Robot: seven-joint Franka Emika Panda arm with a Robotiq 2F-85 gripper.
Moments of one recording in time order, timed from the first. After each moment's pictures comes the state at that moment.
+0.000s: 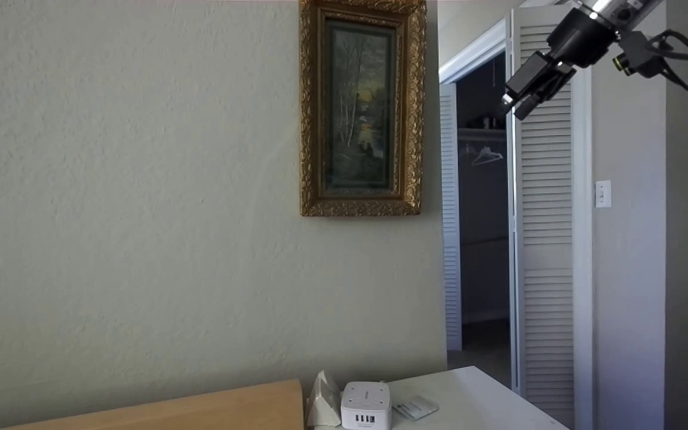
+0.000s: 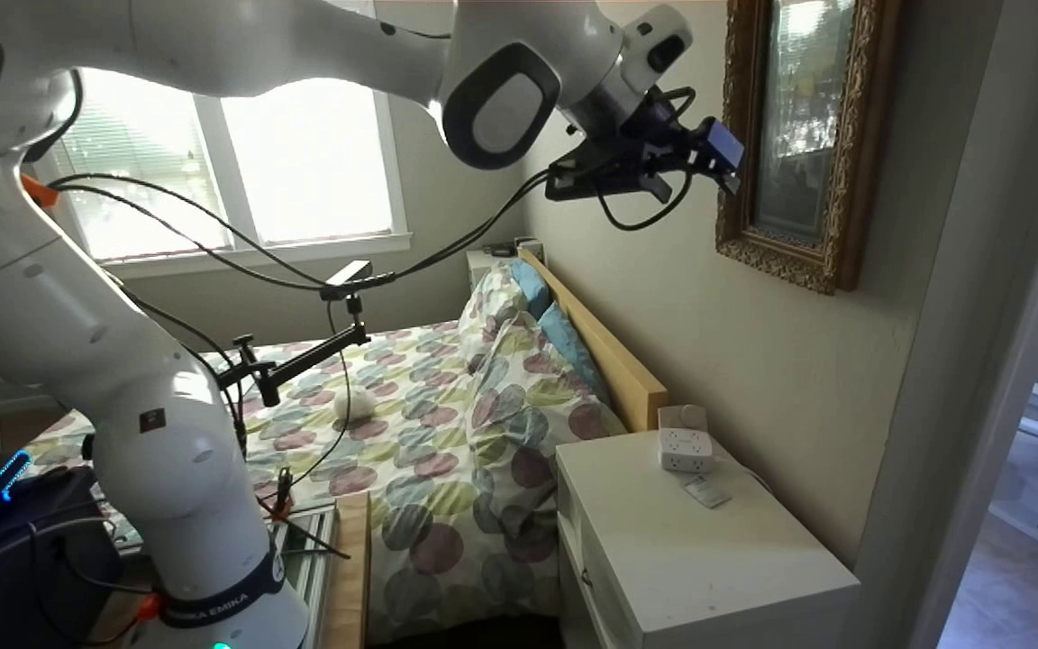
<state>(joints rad) 0.41 -0.36 -0.37 -2.22 0.20 2.77 -0.60</state>
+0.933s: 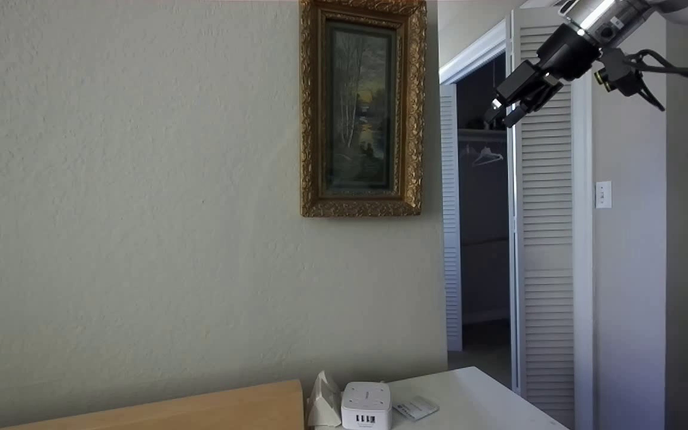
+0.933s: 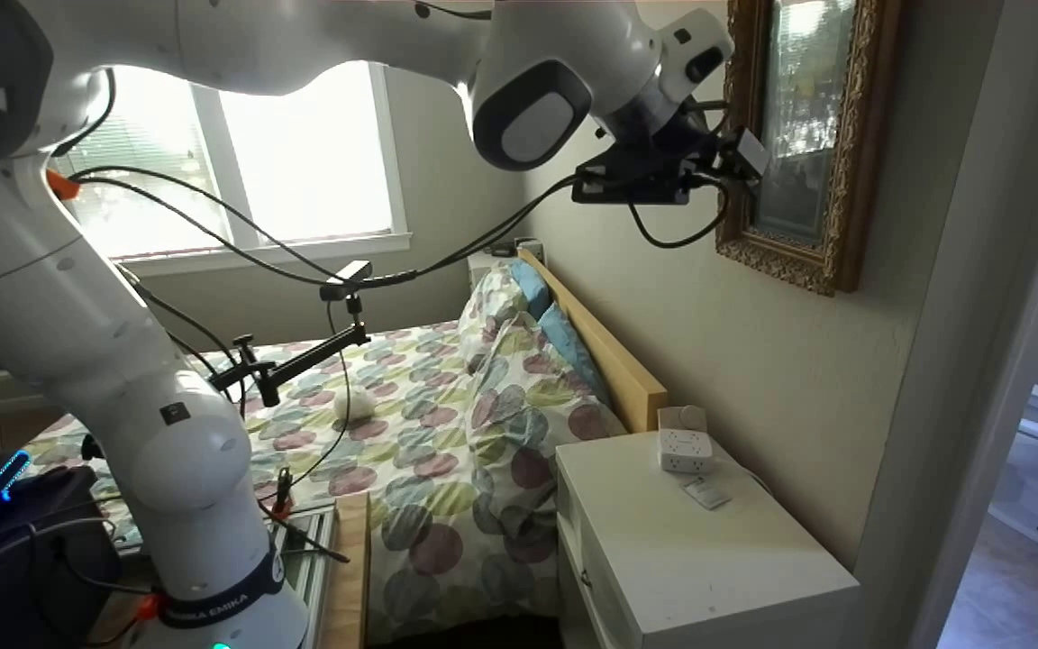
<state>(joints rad) 0.58 -0.30 -0.54 -2.14 0.37 2.77 -0.74</state>
